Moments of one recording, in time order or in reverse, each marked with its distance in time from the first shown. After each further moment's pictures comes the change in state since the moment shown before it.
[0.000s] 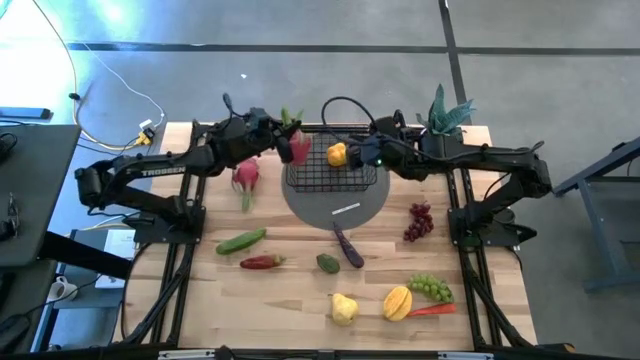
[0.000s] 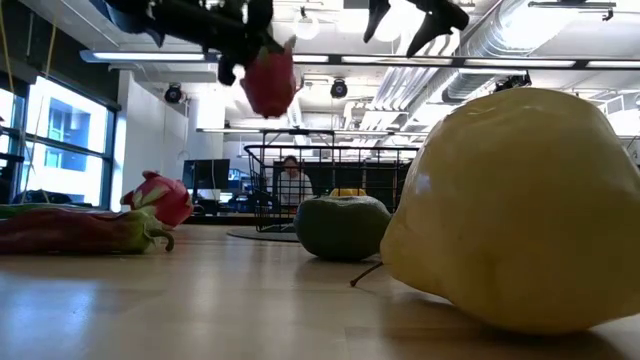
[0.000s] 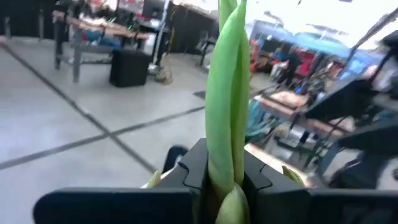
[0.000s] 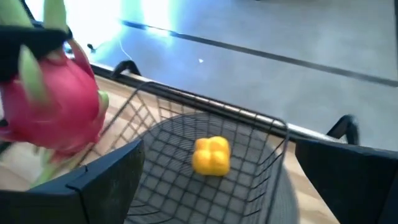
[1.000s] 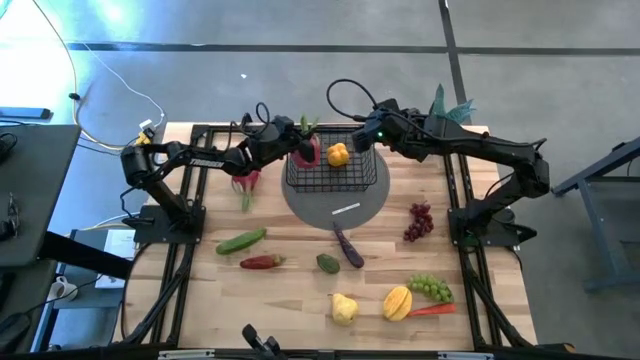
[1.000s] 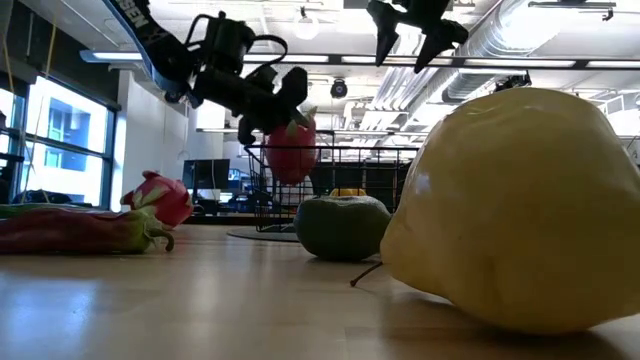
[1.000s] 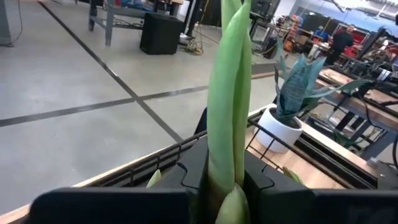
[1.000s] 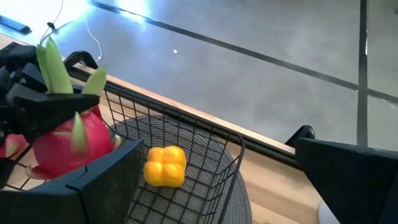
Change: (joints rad) left arm 0.047 0.386 0.000 0.251 -0.049 -0.075; right arm -0.175 0.000 0.000 -0.013 -0.073 -0.173
